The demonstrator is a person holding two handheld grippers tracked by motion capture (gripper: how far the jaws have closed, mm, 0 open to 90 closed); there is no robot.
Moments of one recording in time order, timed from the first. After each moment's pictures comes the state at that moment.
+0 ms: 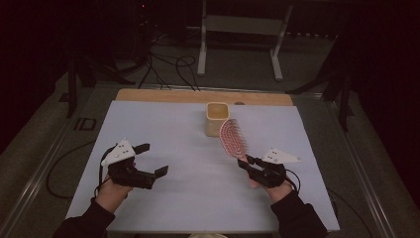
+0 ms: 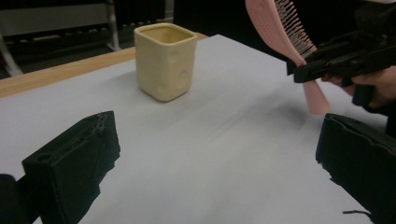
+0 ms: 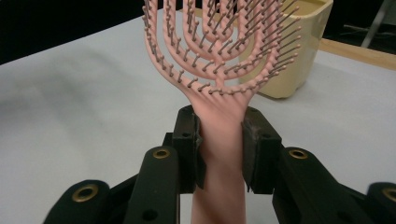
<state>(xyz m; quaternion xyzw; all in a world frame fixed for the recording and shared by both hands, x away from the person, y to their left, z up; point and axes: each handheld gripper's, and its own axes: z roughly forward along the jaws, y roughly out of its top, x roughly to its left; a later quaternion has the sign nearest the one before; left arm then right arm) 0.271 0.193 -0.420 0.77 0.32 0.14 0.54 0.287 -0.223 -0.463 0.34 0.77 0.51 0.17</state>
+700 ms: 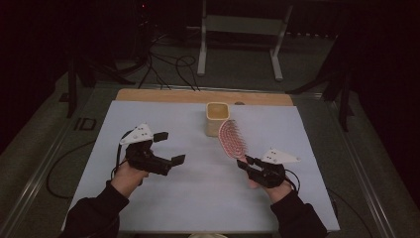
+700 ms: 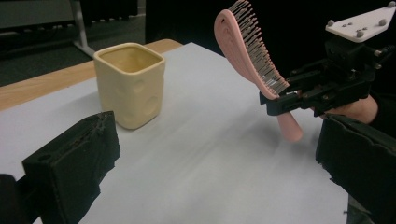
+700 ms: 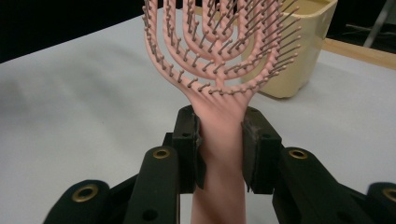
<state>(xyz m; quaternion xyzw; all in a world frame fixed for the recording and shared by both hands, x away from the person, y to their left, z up) 0.302 0.152 -0.392 0.78 0.30 0.09 0.55 0.287 -0.221 -0.463 0.34 0.78 0.50 0.17</state>
